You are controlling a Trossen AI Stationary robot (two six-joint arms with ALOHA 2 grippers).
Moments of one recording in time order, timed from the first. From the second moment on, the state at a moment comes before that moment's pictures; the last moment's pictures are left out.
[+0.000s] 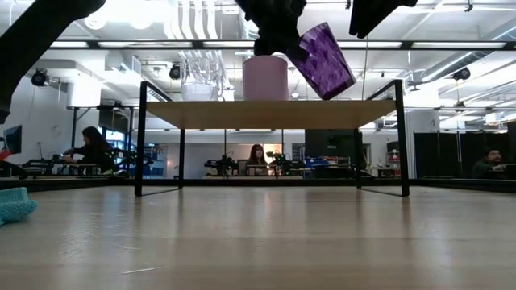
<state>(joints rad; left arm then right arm) 0.28 2.04 2.26 -1.00 0.12 0.01 0.18 1.49 1.61 -1.40 0.58 0.84</state>
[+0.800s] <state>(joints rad) 0.28 2.04 2.24 -0.98 0.13 0.03 0.18 1.49 1.61 -1.38 0.57 0.84</state>
